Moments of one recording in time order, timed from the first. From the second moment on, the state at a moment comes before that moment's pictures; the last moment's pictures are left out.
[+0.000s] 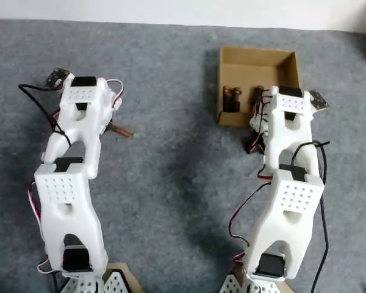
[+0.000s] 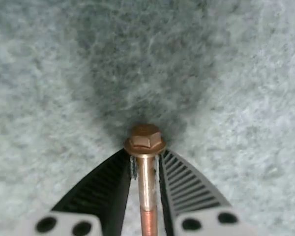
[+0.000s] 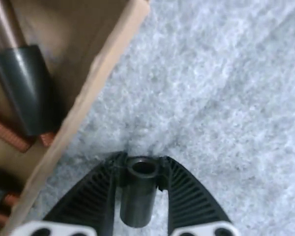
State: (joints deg) left arm -8.8 37.8 -20.1 68.7 64.1; right arm 5.2 37.5 -18.6 77.2 -46.9
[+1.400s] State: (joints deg) left arm -4.5 2.2 10.1 66.0 45.5; right arm -5.0 -10.7 43.7 34.5 -23.4
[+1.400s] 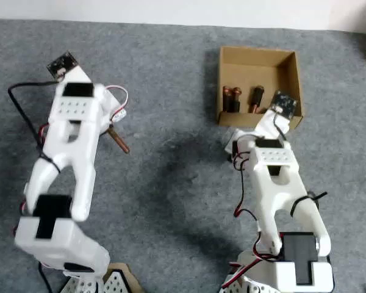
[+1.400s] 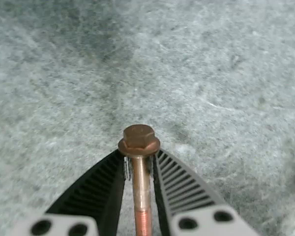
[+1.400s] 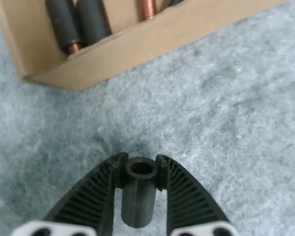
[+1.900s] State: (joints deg) left arm -2.4 -16.0 38.5 37.1 37.4; right arm -11.3 -26.5 71.1 0.8 -10.9
